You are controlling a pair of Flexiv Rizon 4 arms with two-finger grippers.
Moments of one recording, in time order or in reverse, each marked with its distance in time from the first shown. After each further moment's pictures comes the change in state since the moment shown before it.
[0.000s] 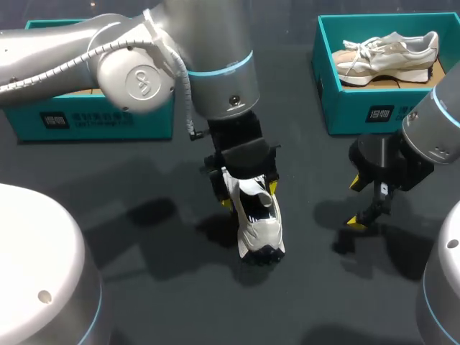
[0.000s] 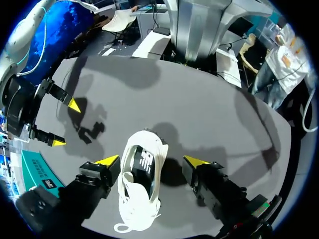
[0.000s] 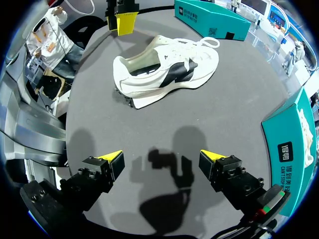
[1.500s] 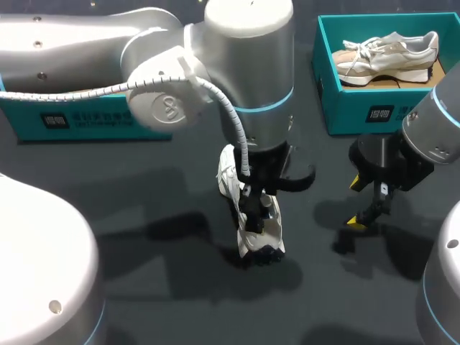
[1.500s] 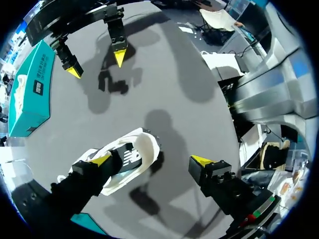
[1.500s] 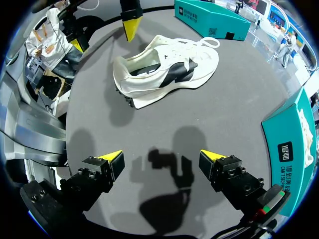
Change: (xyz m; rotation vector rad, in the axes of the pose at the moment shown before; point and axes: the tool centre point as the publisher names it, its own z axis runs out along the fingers) left arm -0.005 -0.031 0.021 -0.176 -0.056 -0.903; right arm 0.000 0.000 0.000 0.000 0.000 0.000
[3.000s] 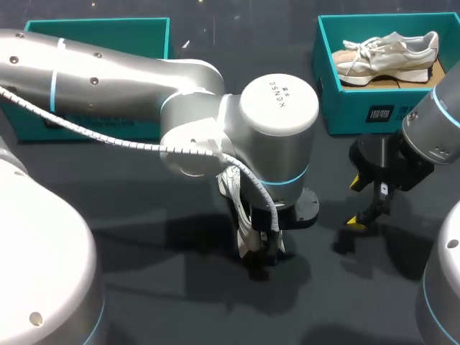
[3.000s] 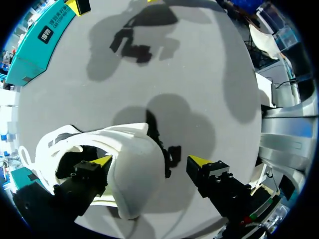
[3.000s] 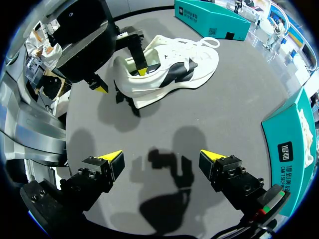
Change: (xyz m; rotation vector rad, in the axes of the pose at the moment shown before) left arm 0.006 0.002 0.099 -0.102 -0.086 -0.358; right arm 0.000 0.000 0.000 0.000 0.000 0.000
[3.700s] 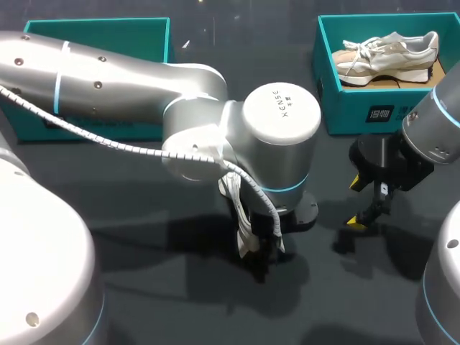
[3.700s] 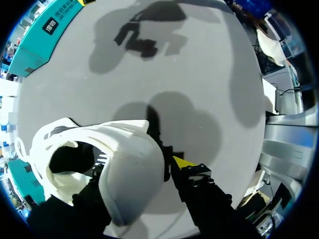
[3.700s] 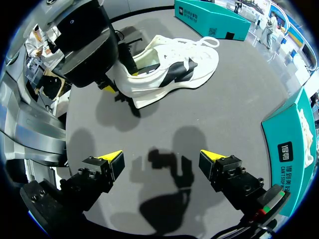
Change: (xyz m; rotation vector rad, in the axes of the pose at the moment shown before) left arm 0.003 0.003 0.008 -0.013 -0.006 -0.063; right arm 0.000 0.000 0.000 0.000 0.000 0.000
